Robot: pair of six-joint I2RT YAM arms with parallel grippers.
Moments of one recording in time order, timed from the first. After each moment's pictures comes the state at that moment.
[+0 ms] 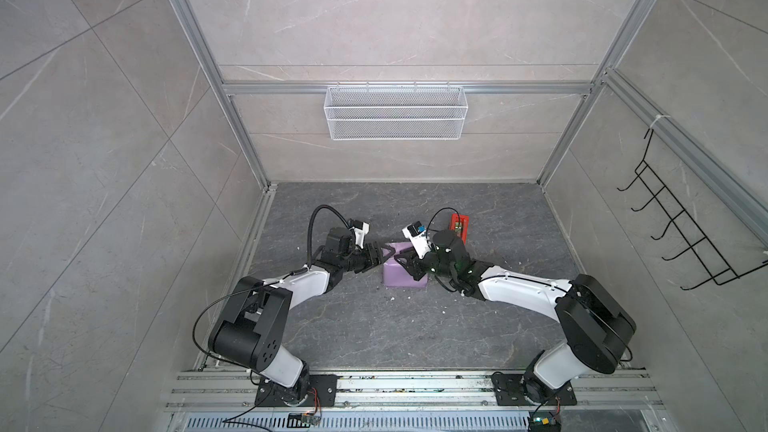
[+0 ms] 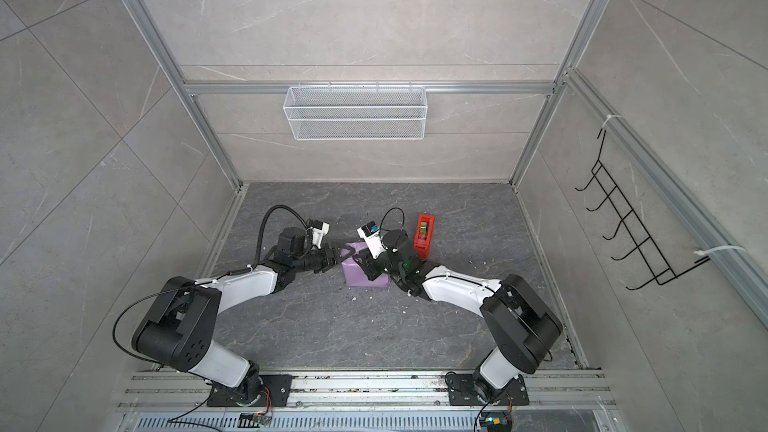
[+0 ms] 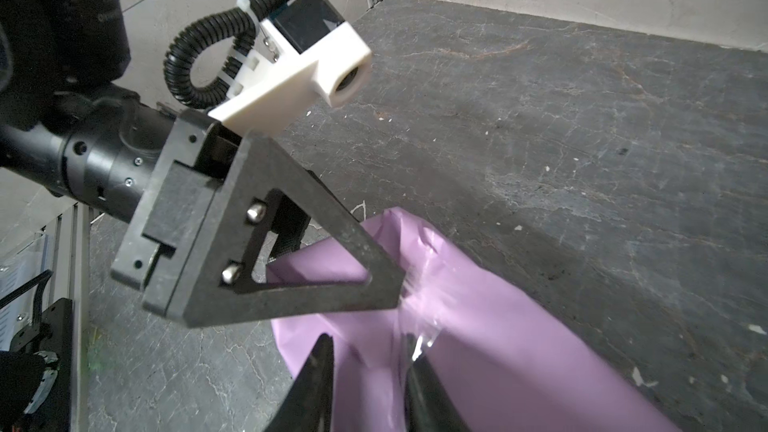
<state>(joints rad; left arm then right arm) -0.40 1.56 0.71 0.25 0.62 -0.73 0.72 1.60 0.88 0.25 -0.25 0.16</state>
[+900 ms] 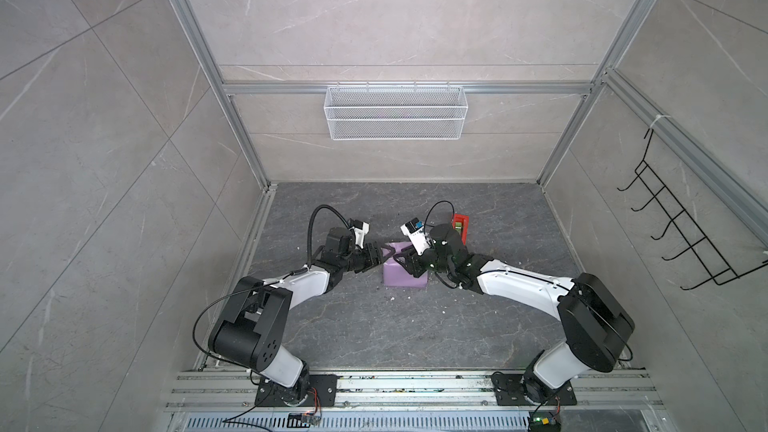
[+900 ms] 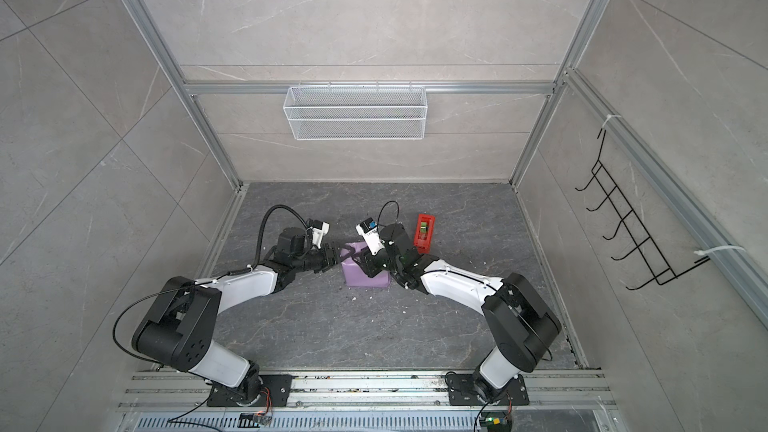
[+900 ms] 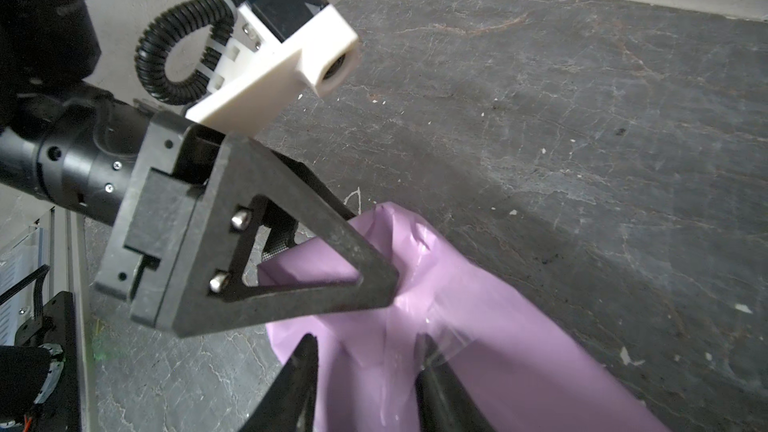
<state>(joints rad) -0.40 1.56 0.71 0.26 0.62 -0.73 0.71 1.61 0.96 0.11 -0.25 0.16</state>
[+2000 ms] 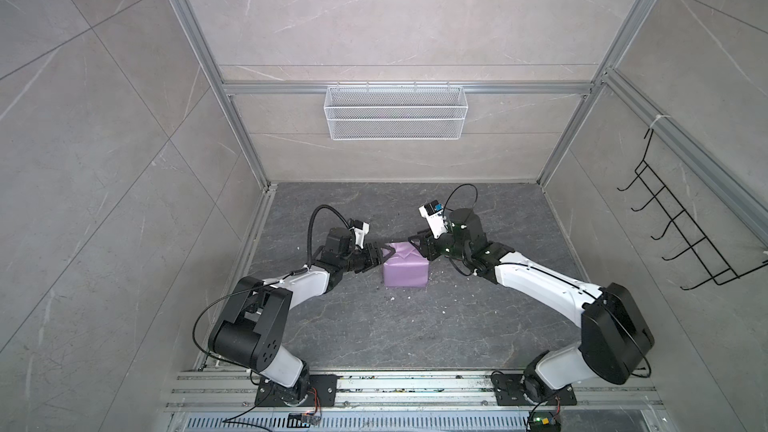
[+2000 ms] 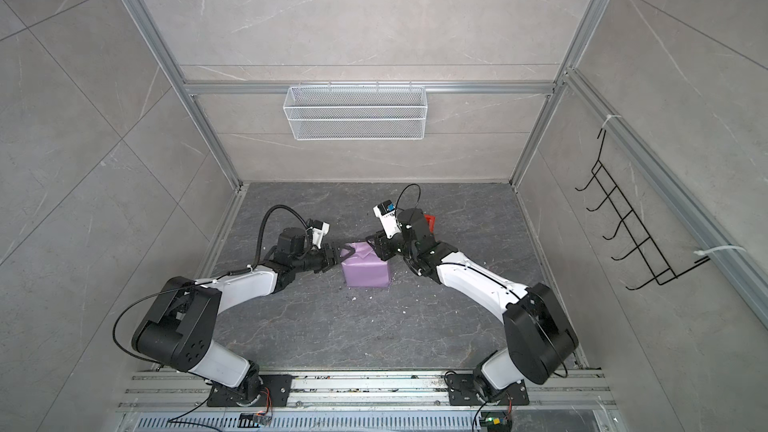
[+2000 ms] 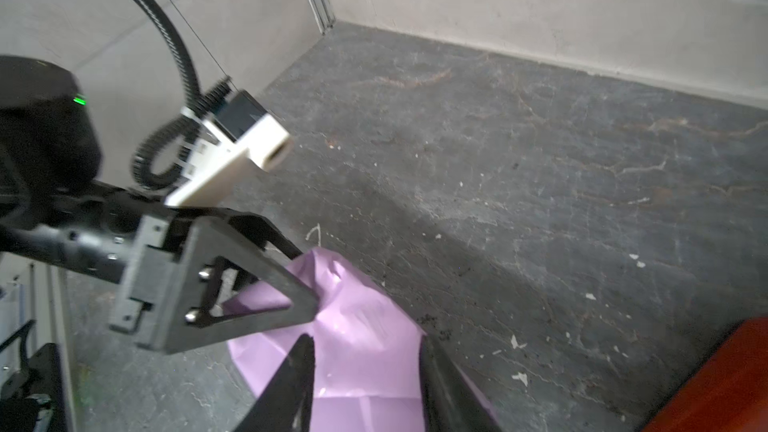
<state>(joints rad) -0.40 1.56 0.71 0.26 0.62 -0.73 0.61 1.48 1.01 0.00 -0.27 0.16</state>
